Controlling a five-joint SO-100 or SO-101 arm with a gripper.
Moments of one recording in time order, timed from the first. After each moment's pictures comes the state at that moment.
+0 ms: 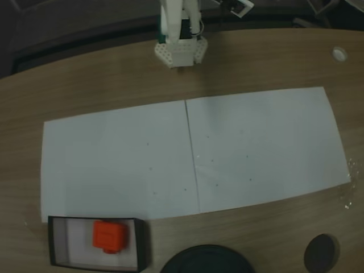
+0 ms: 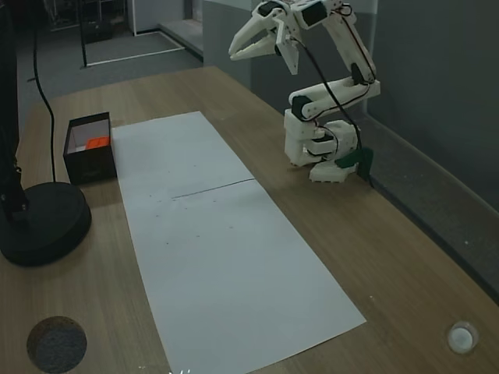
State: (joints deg) arm 5.9 174.9 115.9 82.1 -6.6
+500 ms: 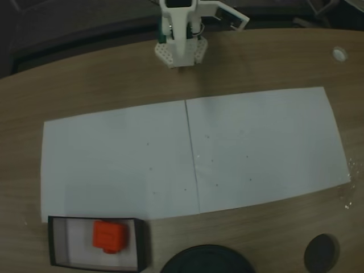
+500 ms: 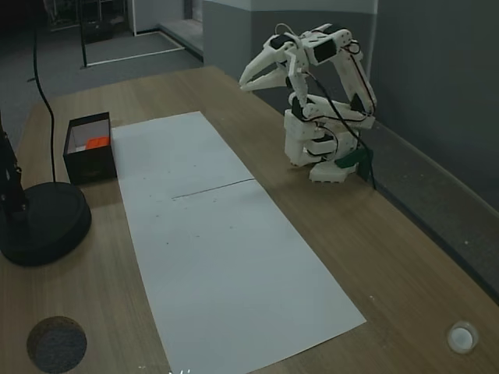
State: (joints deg) arm 5.9 197.9 137.1 81.6 -1.2
